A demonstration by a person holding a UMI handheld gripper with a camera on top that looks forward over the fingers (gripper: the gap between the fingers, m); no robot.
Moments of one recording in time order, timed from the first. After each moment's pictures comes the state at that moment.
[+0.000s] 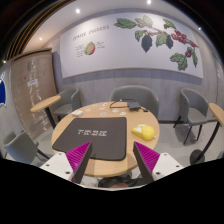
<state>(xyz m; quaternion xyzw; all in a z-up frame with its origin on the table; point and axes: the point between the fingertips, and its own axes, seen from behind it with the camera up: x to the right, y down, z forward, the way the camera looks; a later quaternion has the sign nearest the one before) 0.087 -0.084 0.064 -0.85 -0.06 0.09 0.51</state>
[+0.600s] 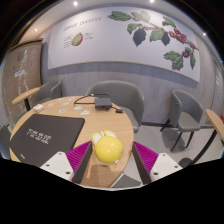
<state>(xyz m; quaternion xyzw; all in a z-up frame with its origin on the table) 0.213 0.065 -0.008 -0.86 -0.05 0.01 0.50</state>
